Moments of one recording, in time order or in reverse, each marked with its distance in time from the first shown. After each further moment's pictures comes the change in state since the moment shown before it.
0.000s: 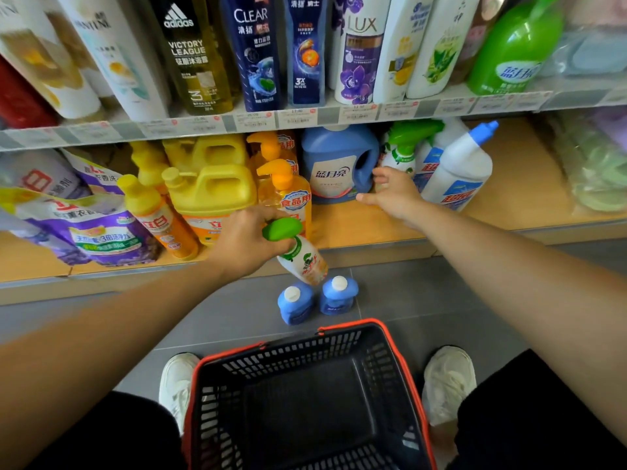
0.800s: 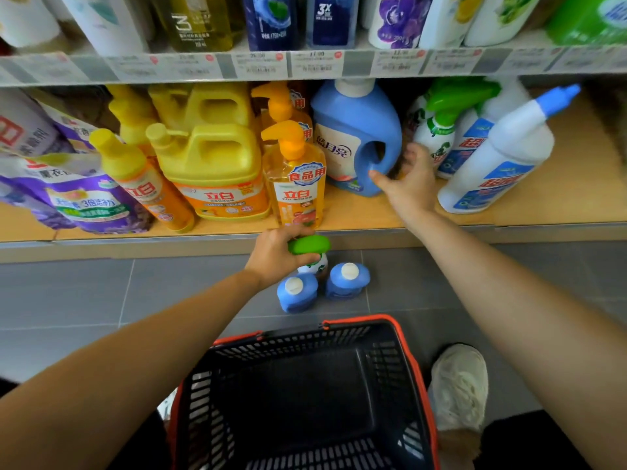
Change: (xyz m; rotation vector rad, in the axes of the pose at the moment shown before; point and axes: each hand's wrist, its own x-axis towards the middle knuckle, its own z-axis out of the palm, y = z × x) left_hand -0.002 -0.074 0.115 -0.086 -0.090 -0.091; right_hand 0.018 0.036 0.051 0.142 0.317 -0.129
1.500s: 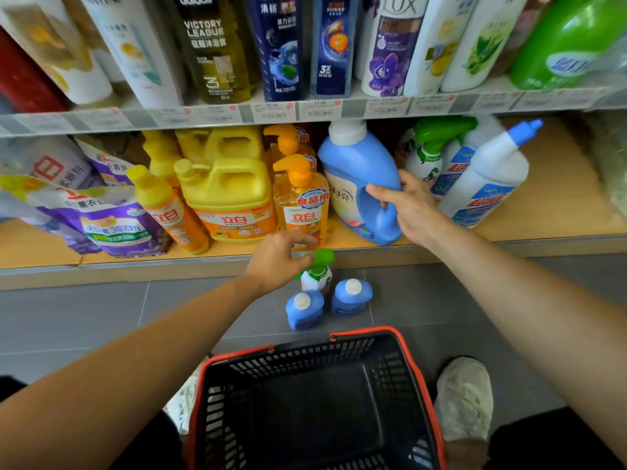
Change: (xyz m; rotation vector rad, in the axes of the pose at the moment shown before) left_hand -0.001 0.035 -0.048 0.018 -0.014 0.051; right_hand -0.011 -0.036 -0.030 0.420 -0.302 0.142
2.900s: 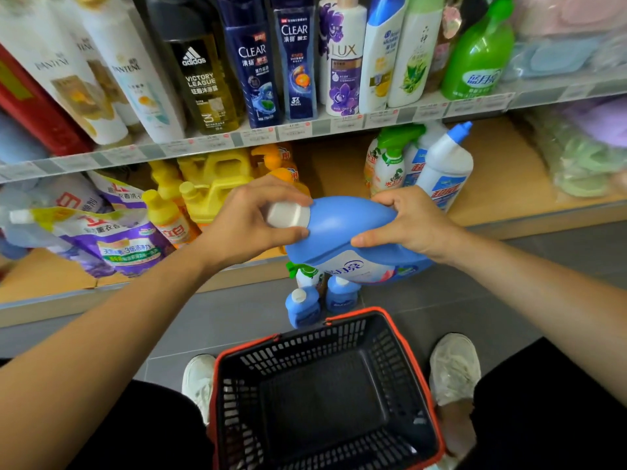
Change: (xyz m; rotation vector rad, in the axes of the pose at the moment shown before) left_hand -0.046 0.121 -0.125 -0.010 0.036 0.448; right_hand -0.143 -0.098 -0.016 -0.474 -0.213 -0.233
